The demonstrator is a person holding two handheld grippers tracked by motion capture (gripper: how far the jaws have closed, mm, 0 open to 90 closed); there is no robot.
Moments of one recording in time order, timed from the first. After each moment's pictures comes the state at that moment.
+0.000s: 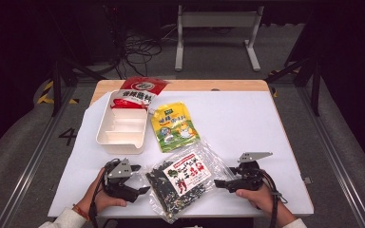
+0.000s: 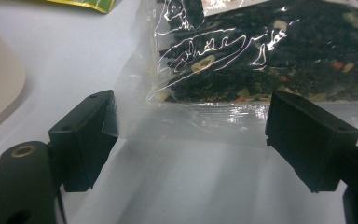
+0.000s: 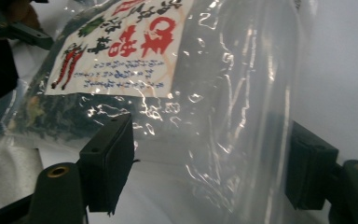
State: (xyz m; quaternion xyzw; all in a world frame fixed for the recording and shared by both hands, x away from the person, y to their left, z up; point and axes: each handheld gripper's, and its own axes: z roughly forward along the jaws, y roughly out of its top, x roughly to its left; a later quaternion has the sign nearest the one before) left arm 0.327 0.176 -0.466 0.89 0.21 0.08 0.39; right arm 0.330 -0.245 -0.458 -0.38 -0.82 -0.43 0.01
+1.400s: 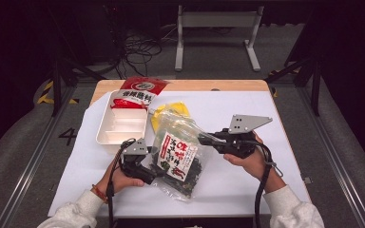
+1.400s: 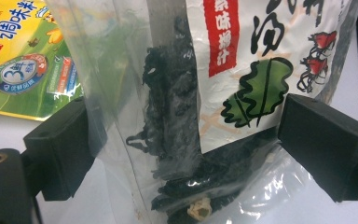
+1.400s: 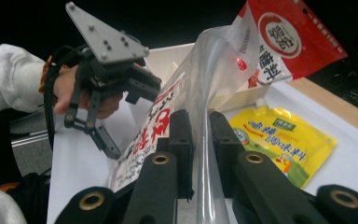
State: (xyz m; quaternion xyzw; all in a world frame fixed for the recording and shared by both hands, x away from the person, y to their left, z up) left arm 0.371 0.134 -0.431 0.87 0.20 0.04 0.46; right arm 0.361 -0.193 -0.326 -0.16 -0.82 -0.54 -0.12
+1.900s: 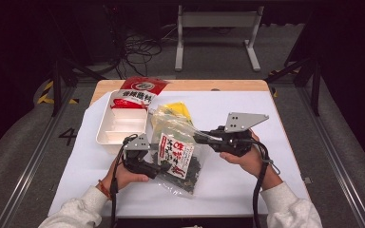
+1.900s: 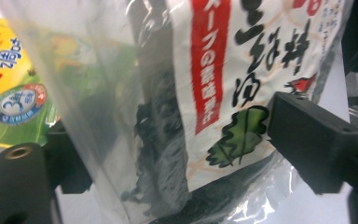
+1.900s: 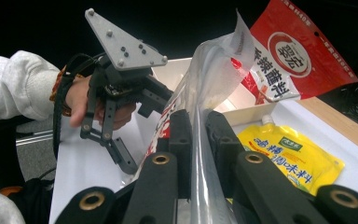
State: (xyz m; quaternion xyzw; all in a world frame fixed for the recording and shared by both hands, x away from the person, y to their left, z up) left arm 0.376 0.126 -0.420 0.85 0.19 0.04 0.48; right arm 0.362 -0.182 -0.317 -0.13 -0.82 -0.55 -0.12
